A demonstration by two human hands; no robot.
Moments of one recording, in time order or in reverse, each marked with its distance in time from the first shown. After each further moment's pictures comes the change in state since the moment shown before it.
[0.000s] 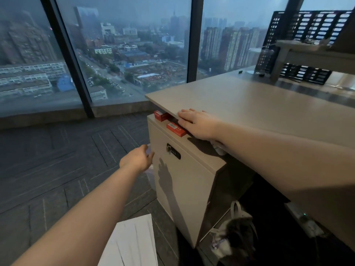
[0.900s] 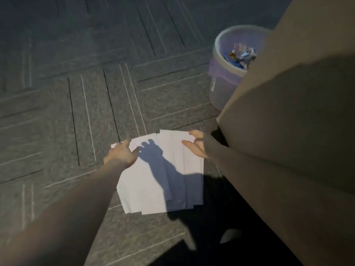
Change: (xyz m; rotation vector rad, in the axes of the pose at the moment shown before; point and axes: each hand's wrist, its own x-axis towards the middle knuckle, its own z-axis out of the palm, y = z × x) left_hand -0.025 -0.369 0.286 -0.045 -0.380 -0.659; right_hand 0.106 -0.043 0.519 0.347 -0.673 0.341
